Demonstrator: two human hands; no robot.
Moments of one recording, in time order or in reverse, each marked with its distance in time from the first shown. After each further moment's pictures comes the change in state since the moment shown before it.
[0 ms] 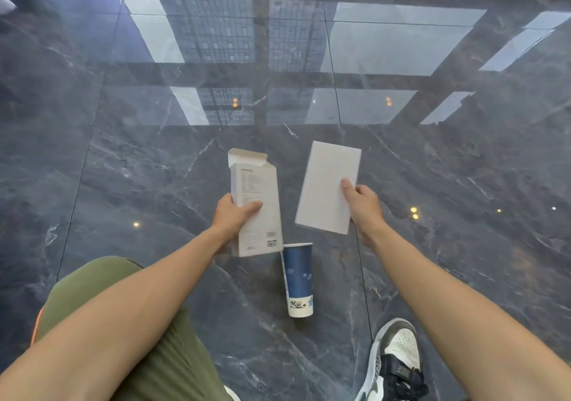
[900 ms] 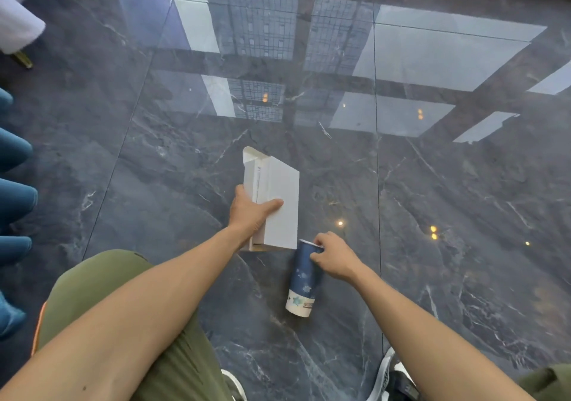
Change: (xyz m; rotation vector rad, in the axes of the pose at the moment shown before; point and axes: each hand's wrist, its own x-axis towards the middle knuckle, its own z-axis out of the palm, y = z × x) left_hand -0.008 -0.019 -0.011 0.017 0.183 -0.017; right_hand -0.042 0.070 0.069 -0.912 -0.512 -0.267
